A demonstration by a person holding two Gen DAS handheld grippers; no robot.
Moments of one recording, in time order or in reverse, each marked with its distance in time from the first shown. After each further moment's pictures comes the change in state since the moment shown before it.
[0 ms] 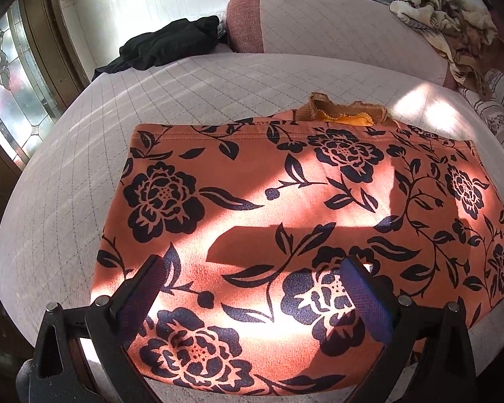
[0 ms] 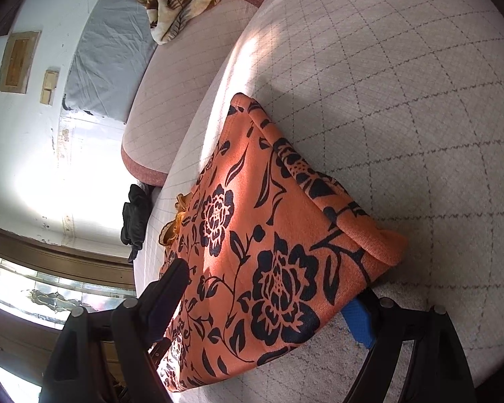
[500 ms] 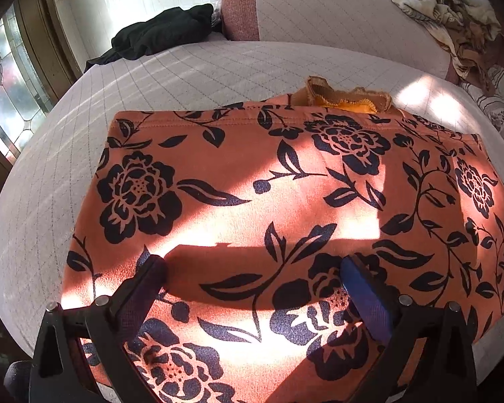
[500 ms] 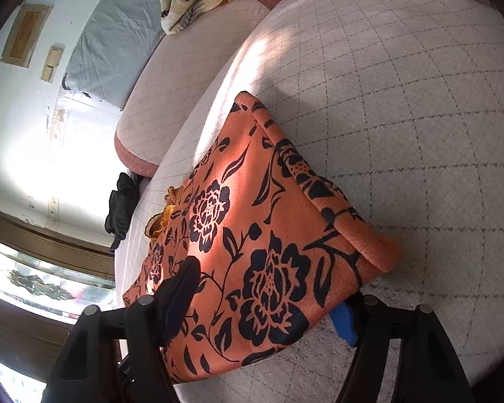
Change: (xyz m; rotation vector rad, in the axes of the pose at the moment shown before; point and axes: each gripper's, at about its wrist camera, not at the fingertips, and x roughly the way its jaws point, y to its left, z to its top) left arm 0.023 -0.007 0.001 -0.004 0.028 -0.012; right arm 0.000 0.012 -0.003 -0.094 -0.009 -0.080
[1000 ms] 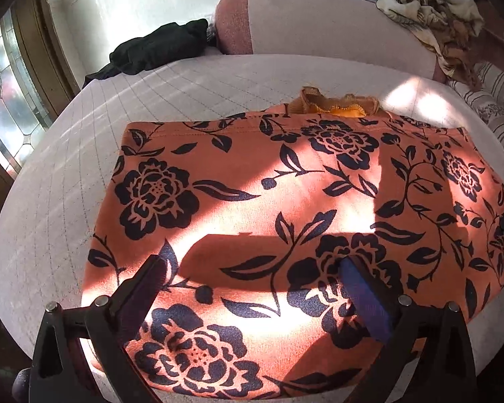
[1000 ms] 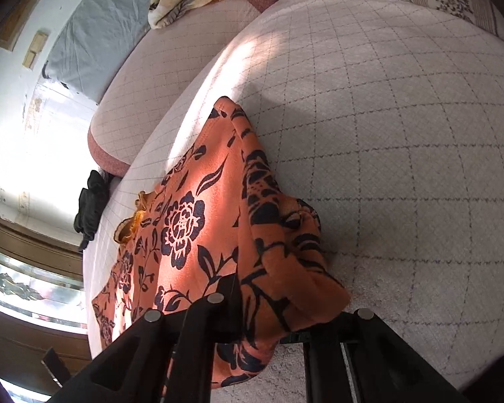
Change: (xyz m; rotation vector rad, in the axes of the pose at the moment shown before) left arm -0.022 0.014 -0.010 0.029 -0.068 -0.030; right arm 0.010 0.010 0.017 -0.066 -0.008 -0.169
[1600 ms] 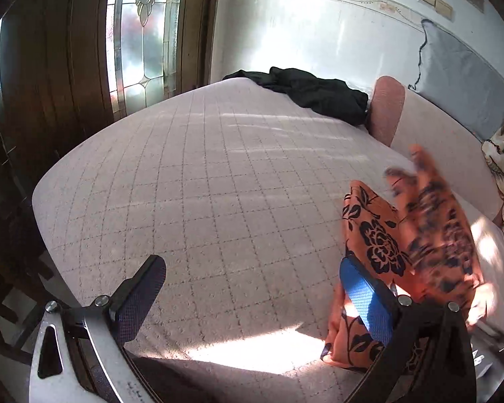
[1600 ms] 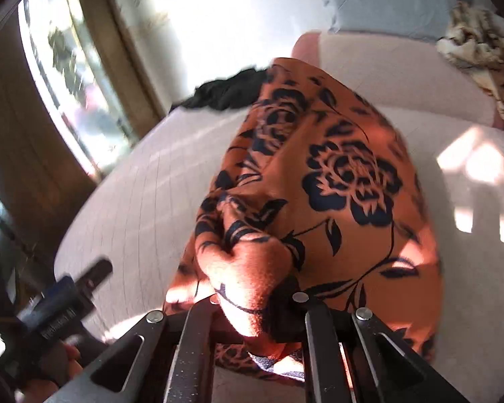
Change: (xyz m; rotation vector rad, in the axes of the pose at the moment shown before) left arm -0.058 0.201 -0.054 -0.497 -0.181 0.159; right arm 0.055 0.288 -0.192 -0.855 0.093 0.110
